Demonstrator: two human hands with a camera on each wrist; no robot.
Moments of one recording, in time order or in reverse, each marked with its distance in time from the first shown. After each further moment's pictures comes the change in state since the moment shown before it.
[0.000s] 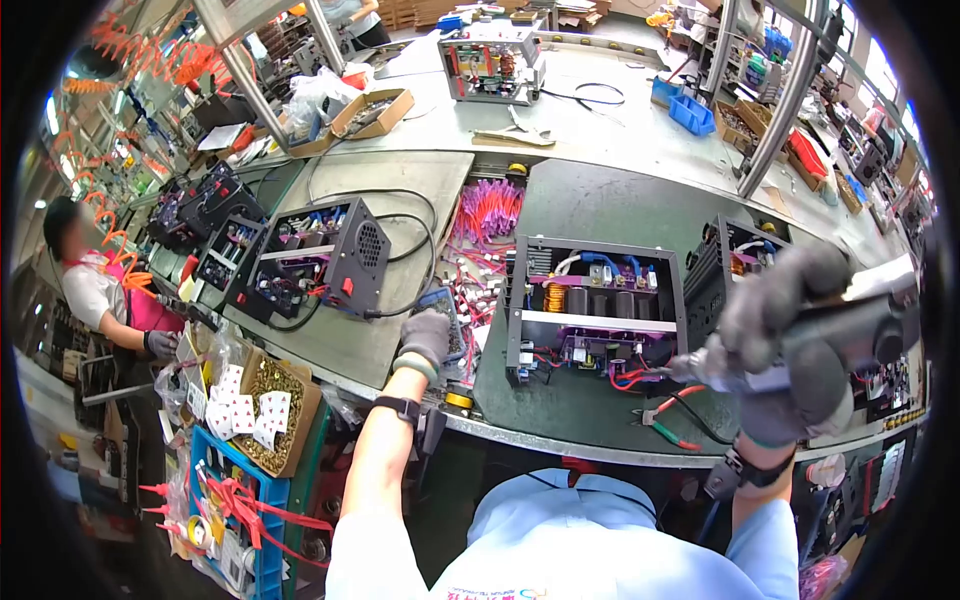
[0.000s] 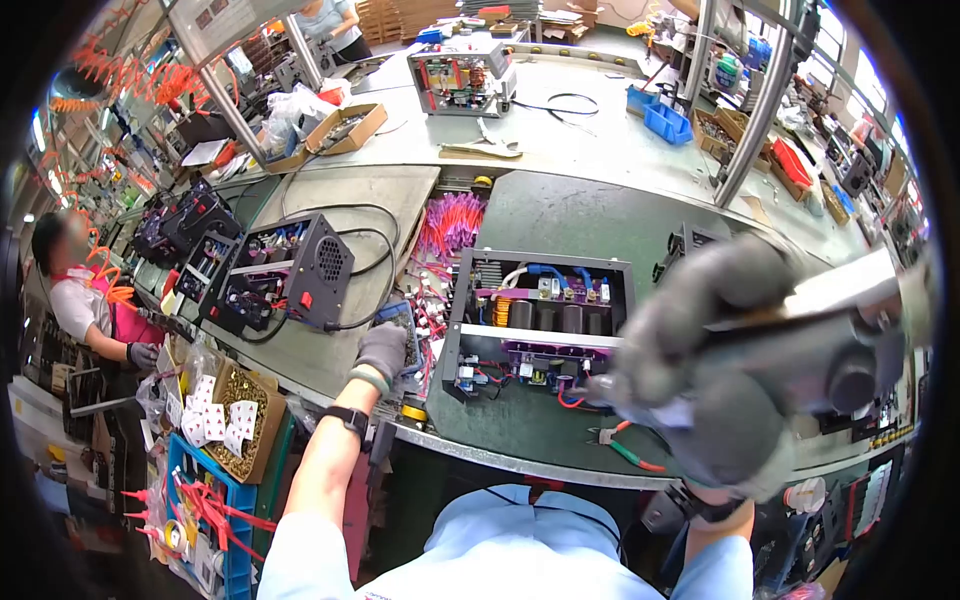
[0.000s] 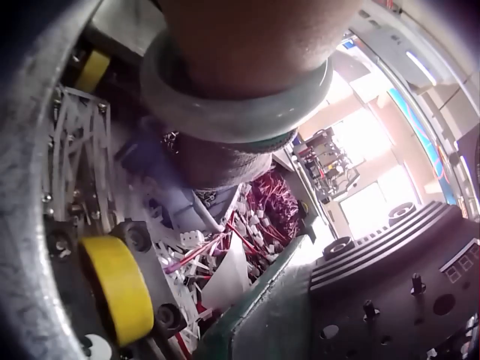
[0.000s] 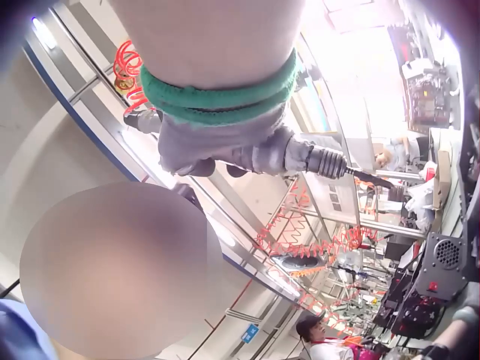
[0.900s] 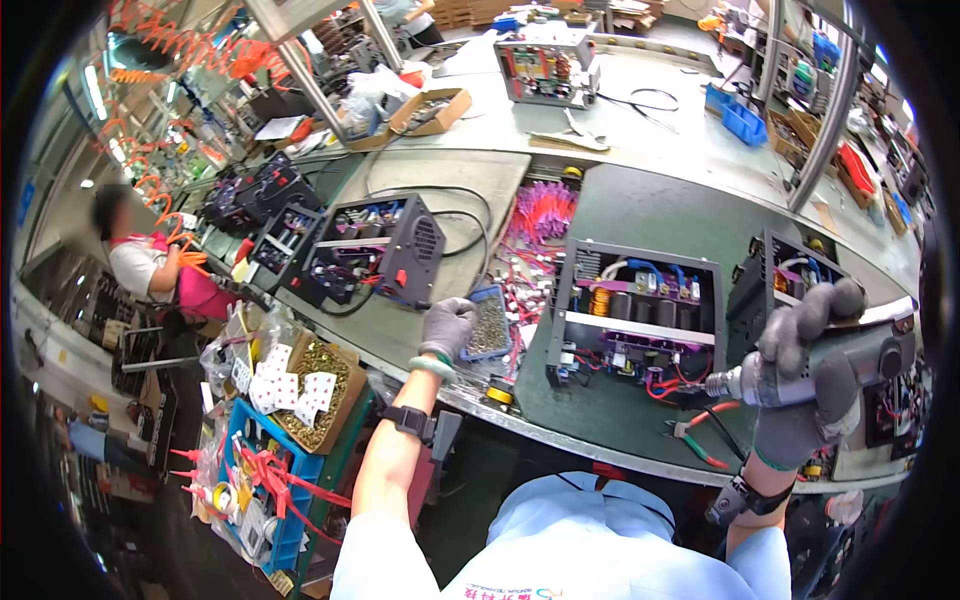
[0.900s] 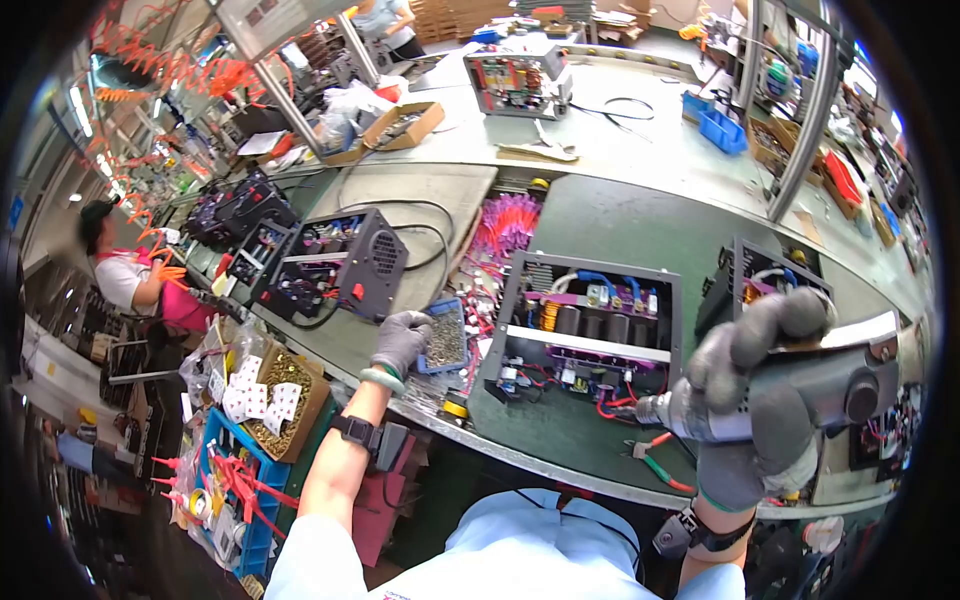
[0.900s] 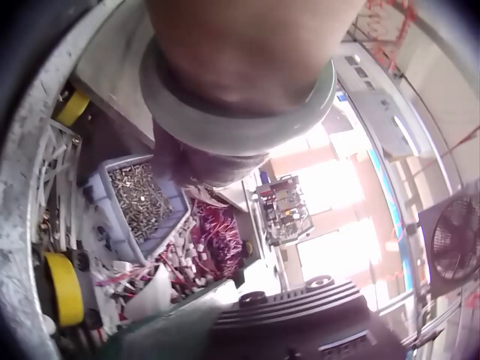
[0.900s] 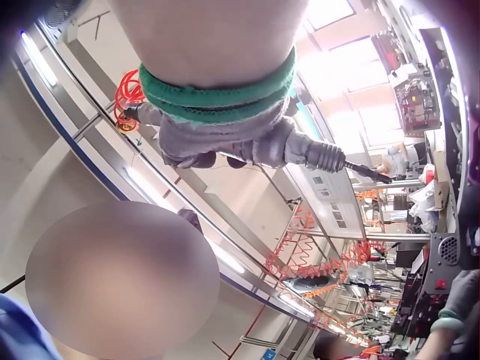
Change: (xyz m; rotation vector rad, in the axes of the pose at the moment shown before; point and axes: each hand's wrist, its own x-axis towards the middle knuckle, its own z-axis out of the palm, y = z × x) left_hand -0.033 -0.039 -0.017 -1.059 0.295 -0.237; right_hand -0.030 0.004 -0.015 -0.061 0.342 -0.025
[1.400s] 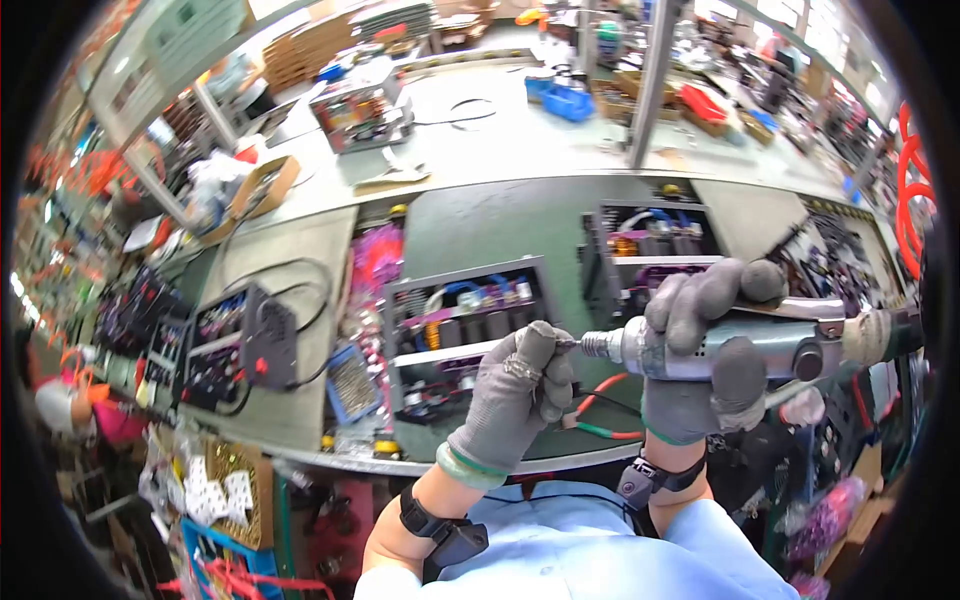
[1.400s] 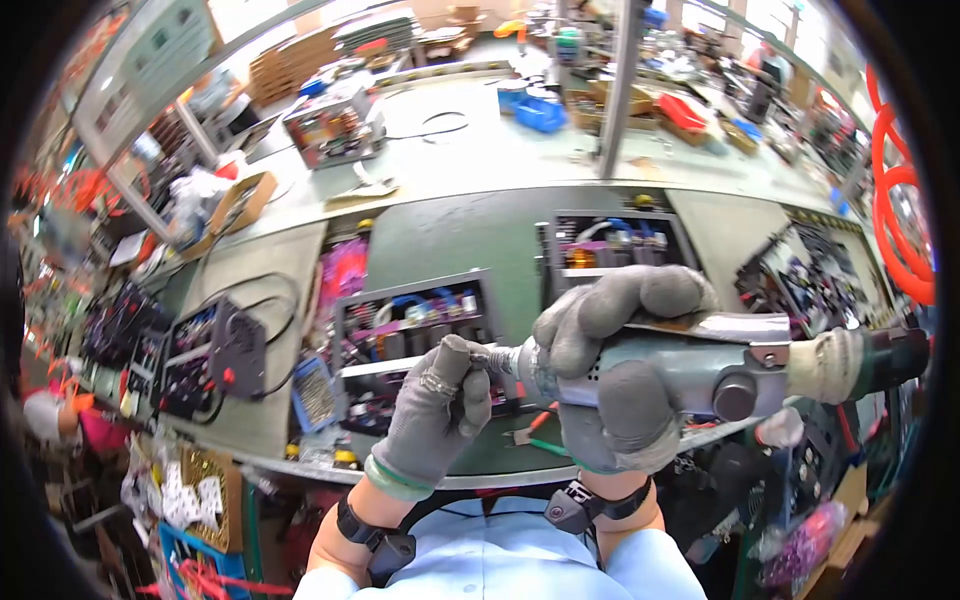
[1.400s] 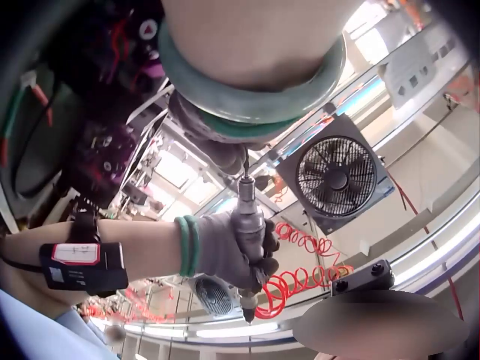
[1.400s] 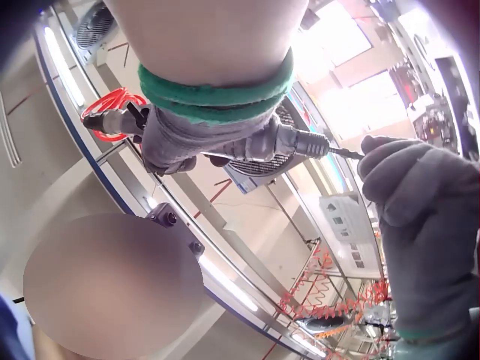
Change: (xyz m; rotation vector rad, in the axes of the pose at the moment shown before) left_hand -0.177 0.281 0.083 -1.347 -1.008 -0.220; right_hand -0.006 -0.016 -0.015 -0.157 0.129 -0.487
